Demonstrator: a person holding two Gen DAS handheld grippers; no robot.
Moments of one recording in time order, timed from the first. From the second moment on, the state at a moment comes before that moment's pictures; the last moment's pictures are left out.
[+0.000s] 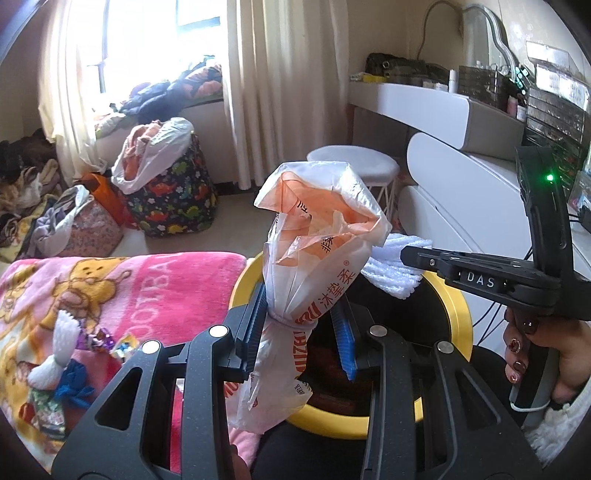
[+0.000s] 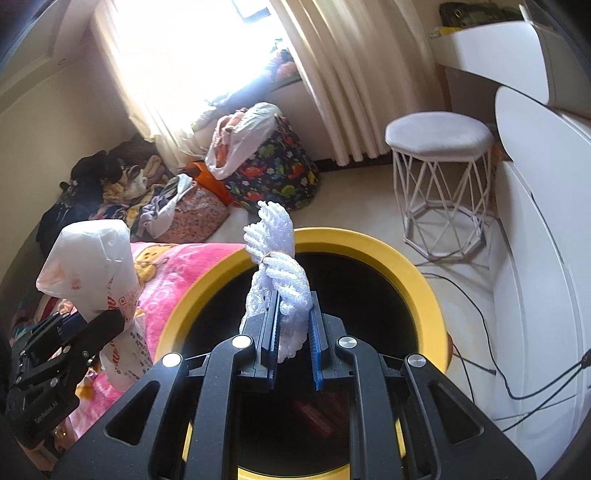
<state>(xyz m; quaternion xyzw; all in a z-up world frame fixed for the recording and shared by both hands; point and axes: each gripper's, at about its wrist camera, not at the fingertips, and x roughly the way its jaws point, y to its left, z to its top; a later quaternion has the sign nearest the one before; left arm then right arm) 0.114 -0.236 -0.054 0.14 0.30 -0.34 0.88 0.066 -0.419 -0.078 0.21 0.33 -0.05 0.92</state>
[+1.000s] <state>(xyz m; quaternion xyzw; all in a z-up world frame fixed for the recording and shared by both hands) 0.141 -0.240 -0.064 0.09 0.32 -0.33 0.88 0.067 -0.425 -0.086 0.19 0.34 -0.07 0.92</state>
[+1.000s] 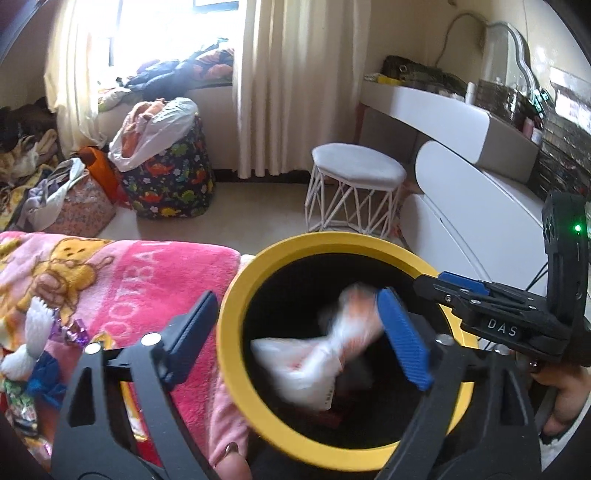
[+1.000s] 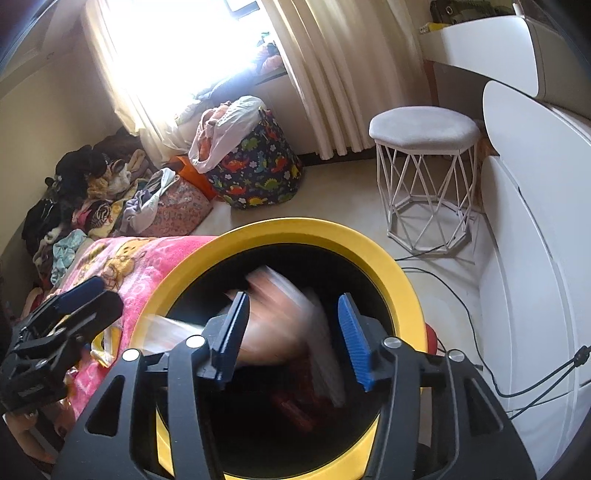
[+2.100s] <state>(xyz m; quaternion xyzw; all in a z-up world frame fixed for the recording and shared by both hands) 0.137 -0.136 -0.045 0.04 0.30 -0.23 0.93 0.073 -0.359 -0.055 0.14 0.29 0.00 0.95</state>
